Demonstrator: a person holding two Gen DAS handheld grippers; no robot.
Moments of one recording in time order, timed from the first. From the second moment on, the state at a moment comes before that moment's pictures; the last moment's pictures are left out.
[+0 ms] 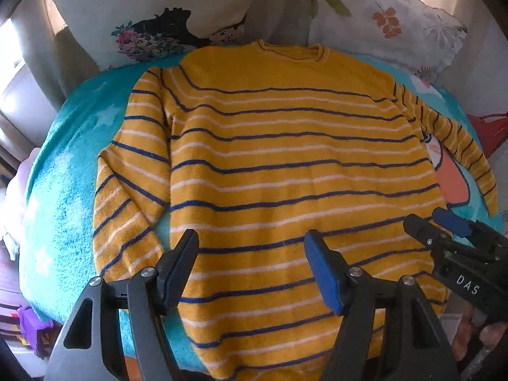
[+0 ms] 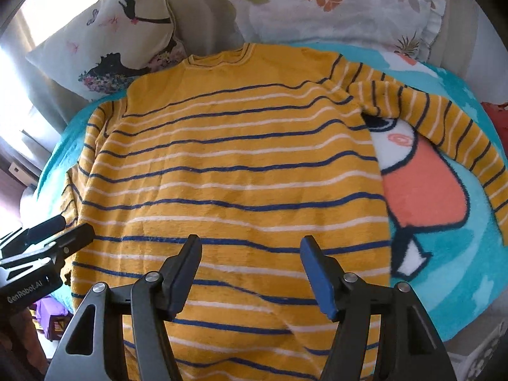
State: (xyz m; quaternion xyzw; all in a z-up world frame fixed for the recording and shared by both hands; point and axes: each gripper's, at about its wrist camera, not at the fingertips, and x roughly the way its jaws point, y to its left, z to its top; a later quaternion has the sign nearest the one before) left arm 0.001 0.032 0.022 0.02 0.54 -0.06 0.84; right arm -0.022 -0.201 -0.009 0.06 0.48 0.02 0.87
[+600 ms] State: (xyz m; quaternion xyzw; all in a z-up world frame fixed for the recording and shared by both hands) left arm 0.015 0.057 0.012 0.02 0.55 -0.08 0.83; right arm -0.016 -0.178 -0.019 0.06 0.50 -0.01 0.86
